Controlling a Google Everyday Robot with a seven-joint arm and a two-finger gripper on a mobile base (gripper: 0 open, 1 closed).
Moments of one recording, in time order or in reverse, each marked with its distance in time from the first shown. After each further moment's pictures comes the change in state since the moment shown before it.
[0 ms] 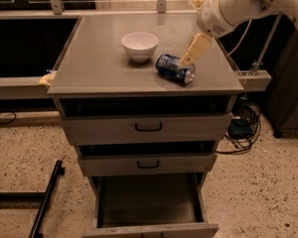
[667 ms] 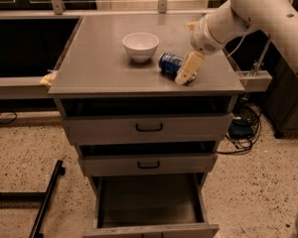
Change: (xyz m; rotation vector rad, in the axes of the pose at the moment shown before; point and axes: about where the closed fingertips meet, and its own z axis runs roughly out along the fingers) arm 0.042 0.024 0.049 -0.091 0.087 0.041
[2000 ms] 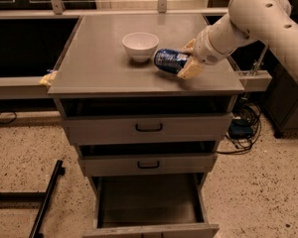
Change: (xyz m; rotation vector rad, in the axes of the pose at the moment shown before) arm 0.028 0.018 0.010 -0.026 0.052 -0.045
